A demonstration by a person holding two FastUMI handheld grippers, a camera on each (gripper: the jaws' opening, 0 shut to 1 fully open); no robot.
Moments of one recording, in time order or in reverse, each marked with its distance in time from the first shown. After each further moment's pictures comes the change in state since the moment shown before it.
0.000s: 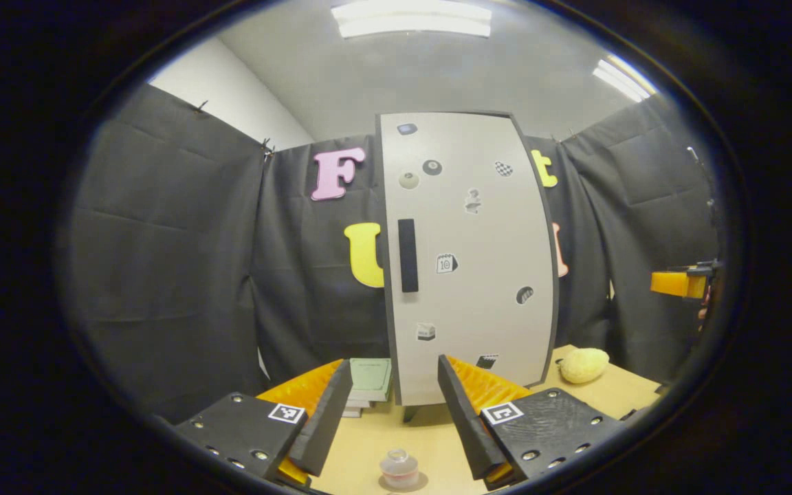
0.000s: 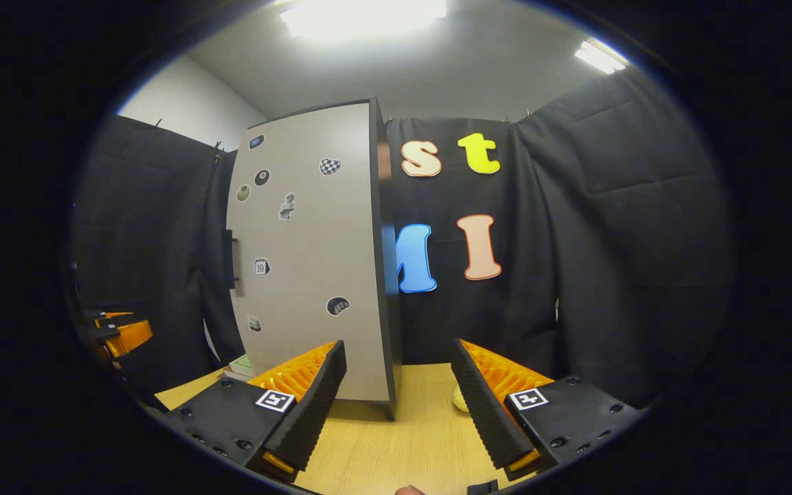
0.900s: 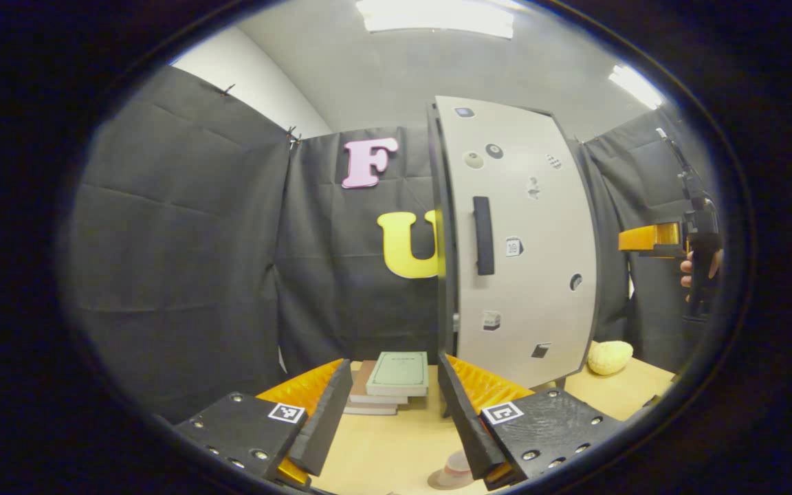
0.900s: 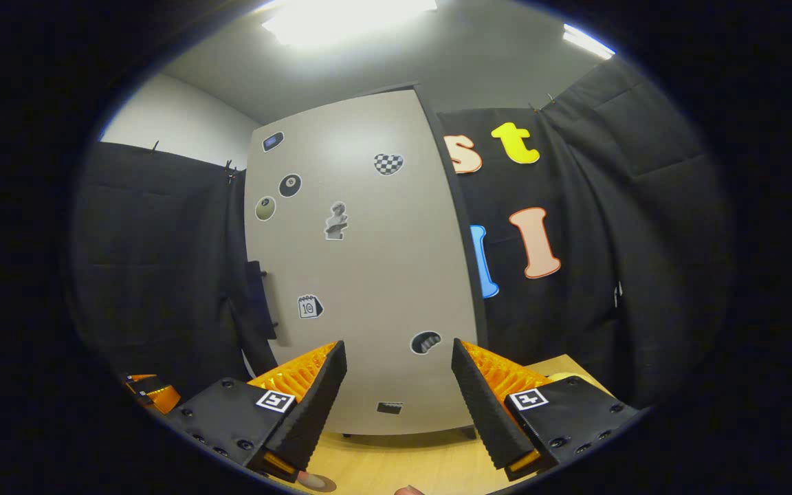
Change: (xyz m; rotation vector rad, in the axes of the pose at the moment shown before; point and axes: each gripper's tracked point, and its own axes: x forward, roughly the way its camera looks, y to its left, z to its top) left arm 0.024 0.098 -0.035 -0.026 -0.002 0.026; right arm 0.100 0.120 0.028 0.113 -0.006 0.078
